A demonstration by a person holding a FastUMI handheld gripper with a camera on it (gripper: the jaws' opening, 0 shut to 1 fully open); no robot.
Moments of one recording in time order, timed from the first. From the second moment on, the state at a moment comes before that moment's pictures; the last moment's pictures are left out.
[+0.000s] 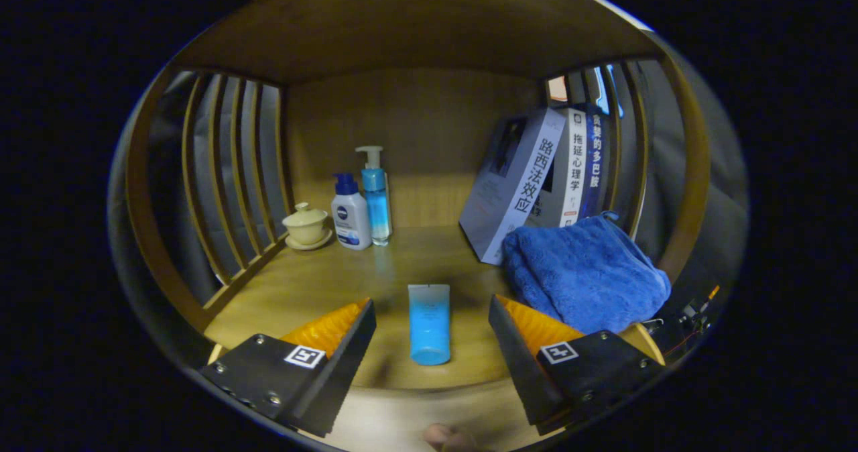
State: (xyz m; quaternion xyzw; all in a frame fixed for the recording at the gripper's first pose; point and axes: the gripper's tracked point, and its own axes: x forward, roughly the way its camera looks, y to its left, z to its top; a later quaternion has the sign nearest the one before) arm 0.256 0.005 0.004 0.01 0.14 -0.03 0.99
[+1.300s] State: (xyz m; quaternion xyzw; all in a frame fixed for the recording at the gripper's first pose) arm -0.051 0.000 -0.055 0.03 0.10 -0.02 0.99
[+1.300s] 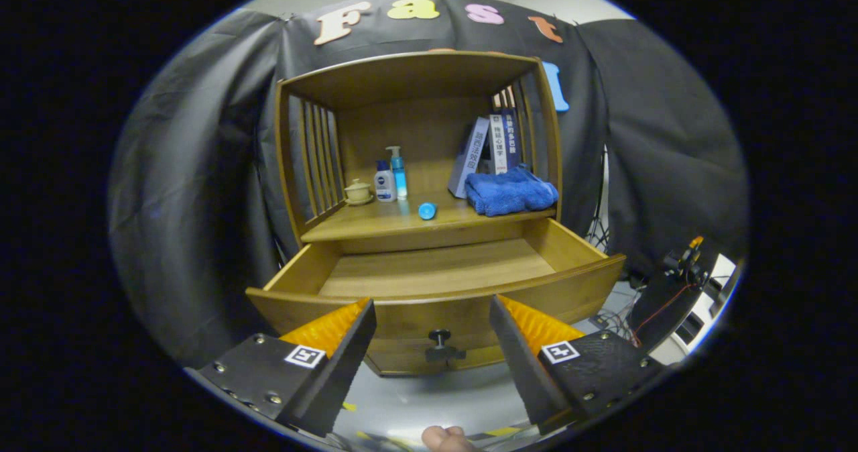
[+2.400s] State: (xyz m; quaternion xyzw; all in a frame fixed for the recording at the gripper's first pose) arm -0.004 -0.008 -0.147 0.02 0.00 -0.02 1.00
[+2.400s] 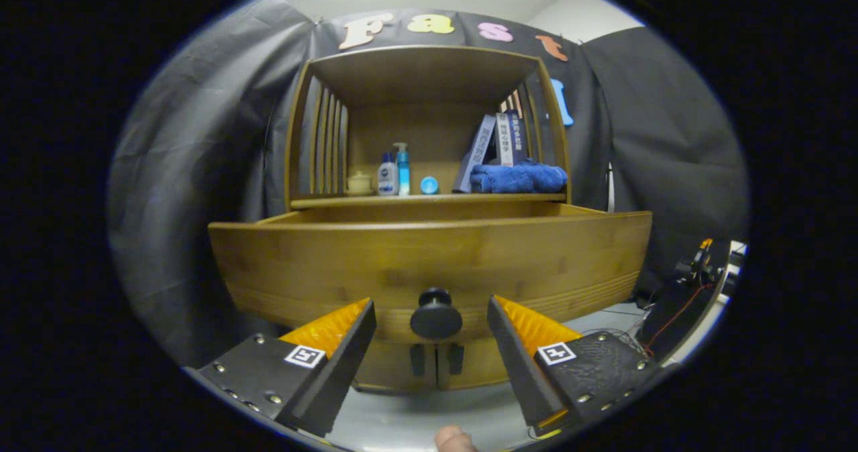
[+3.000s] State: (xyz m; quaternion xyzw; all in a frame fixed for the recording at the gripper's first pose) arm 0.018 0.006 -0.153 -0.06 -0.04 -0.01 1.00
